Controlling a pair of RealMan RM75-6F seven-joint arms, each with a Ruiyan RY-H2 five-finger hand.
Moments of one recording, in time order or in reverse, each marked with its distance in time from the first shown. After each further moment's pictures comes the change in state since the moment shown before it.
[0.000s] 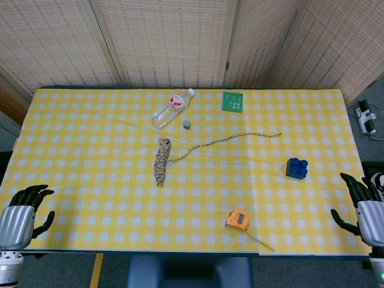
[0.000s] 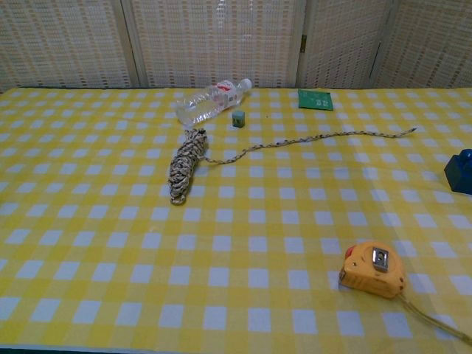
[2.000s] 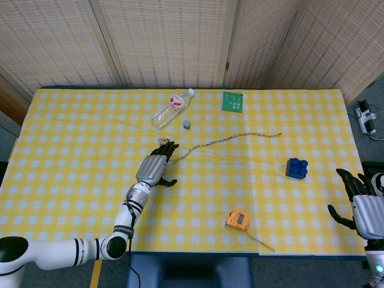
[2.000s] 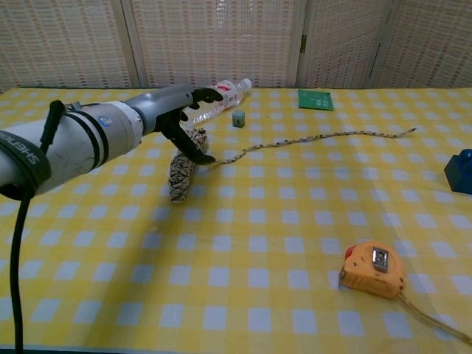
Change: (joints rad) left arm -0.830 -0.548 -0.310 0.139 -0.814 -0.518 0.294; right arm 0.018 -0.001 0.031 -0.020 0.029 -0.069 -0.033
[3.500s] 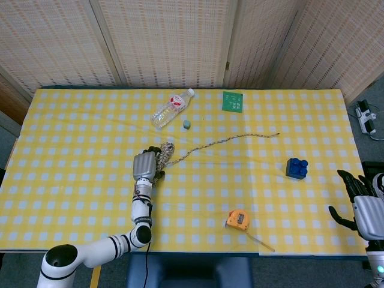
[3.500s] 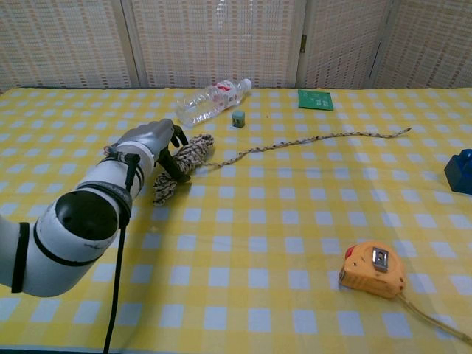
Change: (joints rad) left arm -0.065 -0.362 -0.108 0.597 -0.099 0.043 0.115; right arm -0.006 0.019 0.000 -0.022 0.017 -0.021 0.003
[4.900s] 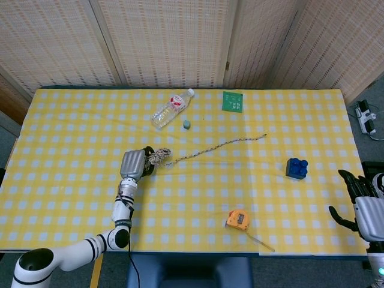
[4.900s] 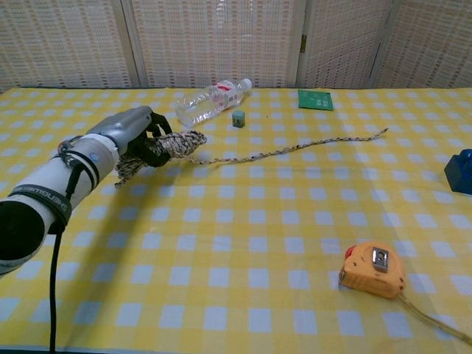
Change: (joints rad) left arm 0.151 0.159 0.095 -0.094 0.300 -0.042 -0.256; right arm -0.006 -0.001 0.004 -0.004 -0.030 0.025 0.014
